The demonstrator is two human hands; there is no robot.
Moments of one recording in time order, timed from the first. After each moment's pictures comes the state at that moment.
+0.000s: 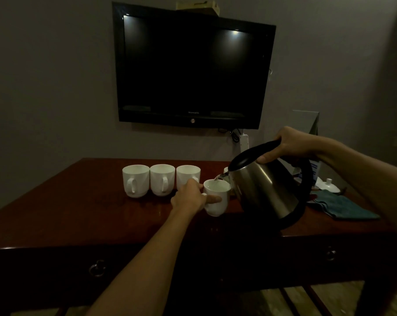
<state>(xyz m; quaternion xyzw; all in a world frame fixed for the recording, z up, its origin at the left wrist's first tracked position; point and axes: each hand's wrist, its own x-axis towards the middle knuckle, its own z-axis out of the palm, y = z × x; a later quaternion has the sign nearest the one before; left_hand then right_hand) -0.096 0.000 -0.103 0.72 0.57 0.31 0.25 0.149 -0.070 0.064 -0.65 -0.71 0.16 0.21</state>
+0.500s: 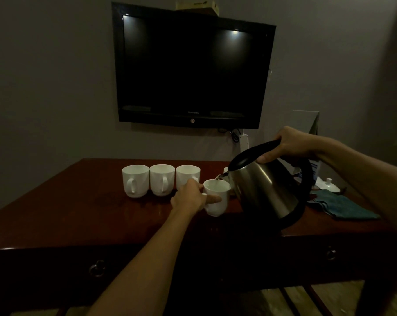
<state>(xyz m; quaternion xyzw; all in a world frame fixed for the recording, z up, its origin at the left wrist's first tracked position) -0.096 -0.005 -0.100 0.72 0.57 0.31 0.25 0.150 -0.068 0.064 -0.66 -0.71 0.15 0.21</state>
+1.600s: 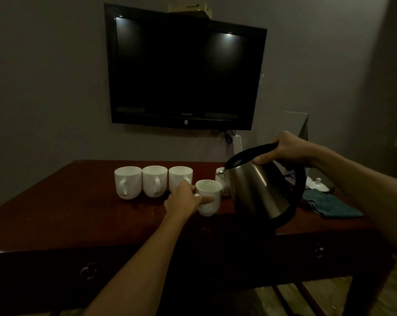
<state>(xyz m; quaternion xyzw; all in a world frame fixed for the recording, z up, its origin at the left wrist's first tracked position) -0.092 -0.012 -0.105 0.71 0.57 0.33 0.24 0.162 -0.084 0.054 -0.65 -0.69 0.17 0.28</state>
